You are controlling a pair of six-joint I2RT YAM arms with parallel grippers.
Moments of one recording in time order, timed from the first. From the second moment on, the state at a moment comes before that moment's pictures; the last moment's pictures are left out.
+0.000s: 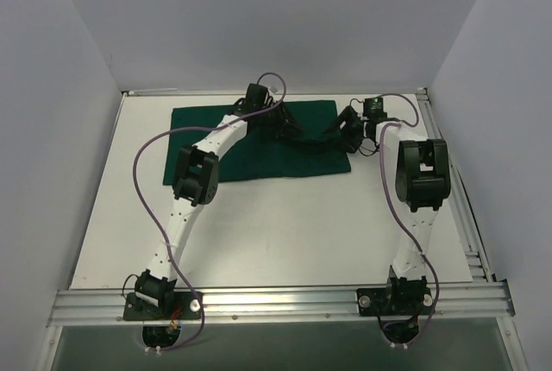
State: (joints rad) left arm -0.44 2.68 2.37 -0.36 0.61 -0.98; right arm 0.06 2.13 1.47 -0.21 -0.42 0.81
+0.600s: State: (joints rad) left arm -0.44 2.67 2.35 -0.35 0.61 -0.98; right arm 0.11 2.17 1.48 -0.12 -0.44 0.93
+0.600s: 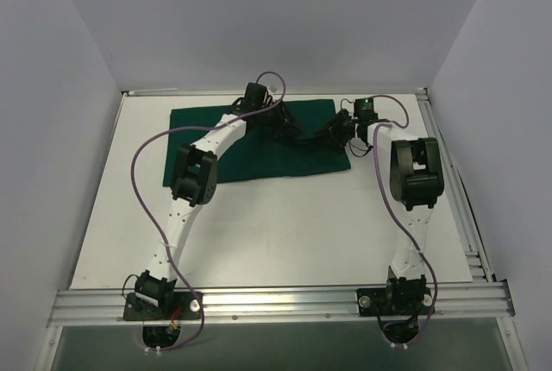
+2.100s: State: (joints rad) left arm -0.10 2.16 1.73 -0.50 0.54 -0.96; right arm 0.16 2.02 1.48 -0.25 -0.62 0.99
